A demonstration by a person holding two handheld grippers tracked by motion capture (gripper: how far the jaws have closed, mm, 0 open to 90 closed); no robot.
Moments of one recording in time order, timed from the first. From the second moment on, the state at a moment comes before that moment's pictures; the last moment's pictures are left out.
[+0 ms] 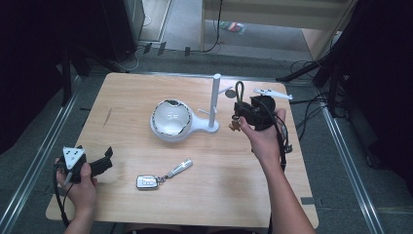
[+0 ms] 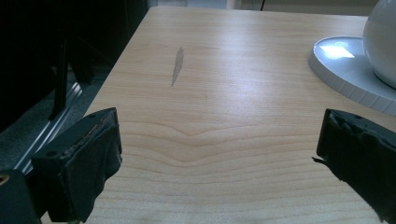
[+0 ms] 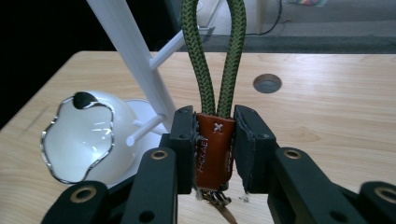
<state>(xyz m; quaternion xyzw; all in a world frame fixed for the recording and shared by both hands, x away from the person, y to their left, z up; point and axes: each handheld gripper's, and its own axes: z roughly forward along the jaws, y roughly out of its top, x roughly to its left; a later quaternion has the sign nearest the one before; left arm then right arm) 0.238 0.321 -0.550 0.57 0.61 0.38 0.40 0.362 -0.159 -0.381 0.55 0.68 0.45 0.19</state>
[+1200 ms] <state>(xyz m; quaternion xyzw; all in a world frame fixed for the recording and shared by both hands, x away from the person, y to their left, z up) 0.238 0.321 -0.550 0.57 0.61 0.38 0.41 0.389 -0.137 -0.404 0.53 0.71 0.45 0.13</state>
